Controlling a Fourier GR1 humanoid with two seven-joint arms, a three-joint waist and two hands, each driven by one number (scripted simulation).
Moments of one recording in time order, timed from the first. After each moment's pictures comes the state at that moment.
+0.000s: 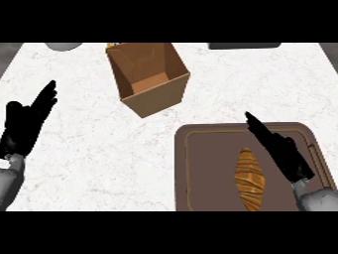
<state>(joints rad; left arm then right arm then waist) -0.23 0.51 -0.13 -1.38 0.14 0.13 0.20 -0.13 -0.43 0.34 -1.42 -0.16 0.03 0.13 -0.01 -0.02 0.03</state>
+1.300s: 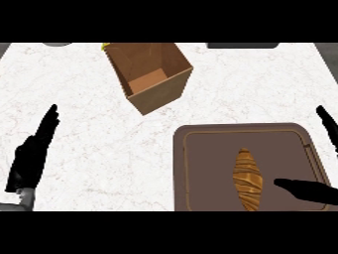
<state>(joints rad) -0.02 0.41 -0.15 -1.52 0.04 0.26 0.09 0.12 -0.58 0.18 -1.85 0.24 -0.32 0.20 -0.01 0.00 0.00</state>
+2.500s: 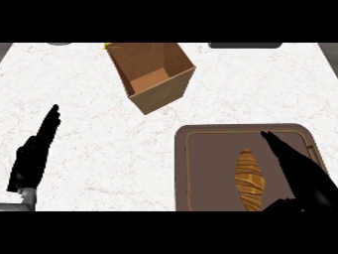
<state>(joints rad) -0.01 0.35 -0.10 -1.51 -0.02 0.19 0.07 -0.04 -0.54 0.43 -2.00 0.40 0.19 0.95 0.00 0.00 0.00</state>
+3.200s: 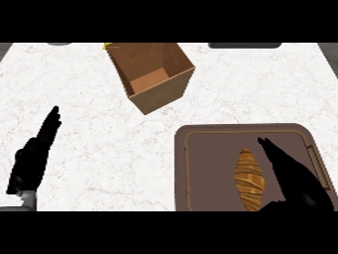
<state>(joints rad) 0.01 0.29 -0.04 -1.54 -0.08 0.13 0.09 0.04 -0.41 0.39 -1.94 0.55 0.25 0.88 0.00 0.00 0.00</state>
